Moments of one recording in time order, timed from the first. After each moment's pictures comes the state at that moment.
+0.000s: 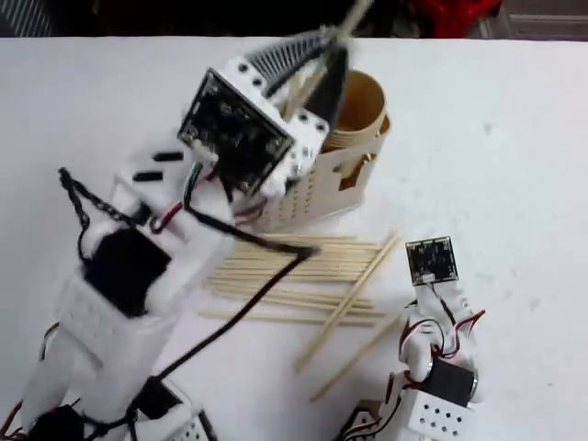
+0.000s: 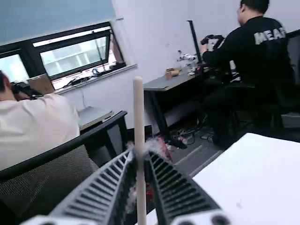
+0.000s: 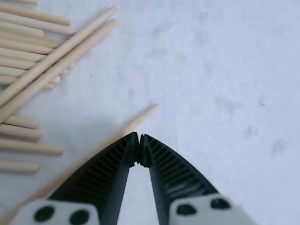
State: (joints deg) left arm 30.2 -30.4 -0.6 37.2 -16.0; right arm 16.6 -102.9 96.4 65.9 30.6
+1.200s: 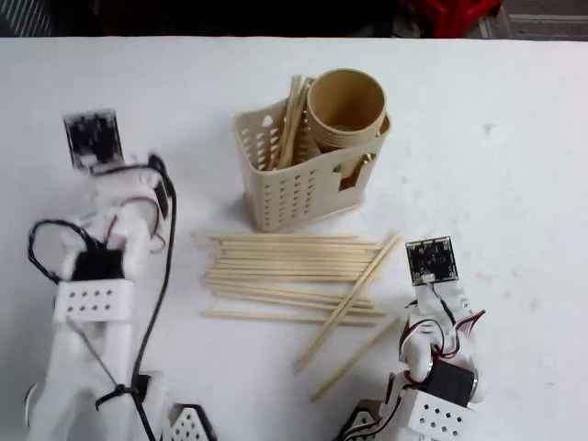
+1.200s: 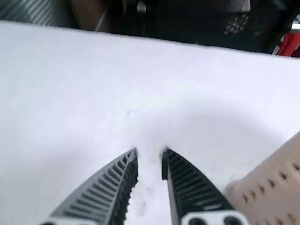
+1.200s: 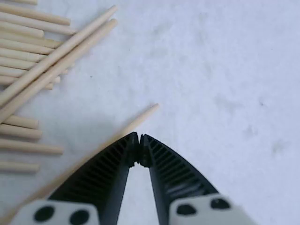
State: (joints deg) left arm -10.3 -42.8 60.6 23.9 5.8; right arm 16.6 -102.9 96.4 65.9 30.6
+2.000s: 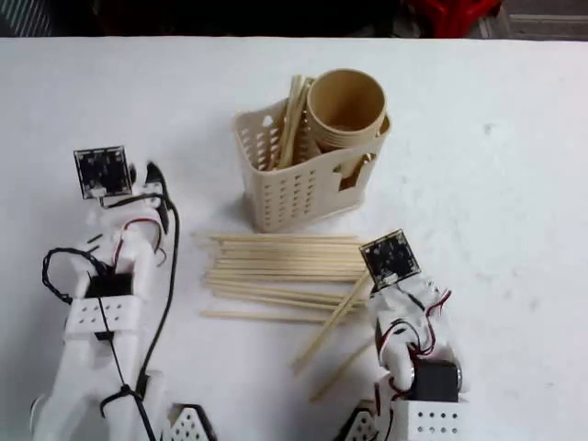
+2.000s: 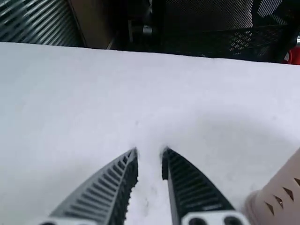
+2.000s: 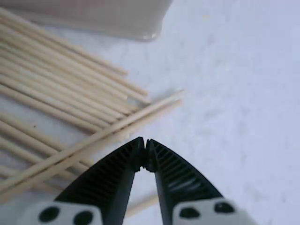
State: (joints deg) left arm -11.8 -42.9 73.1 4.0 2.3; right arm -1.4 -102.9 91.3 60.9 30.1
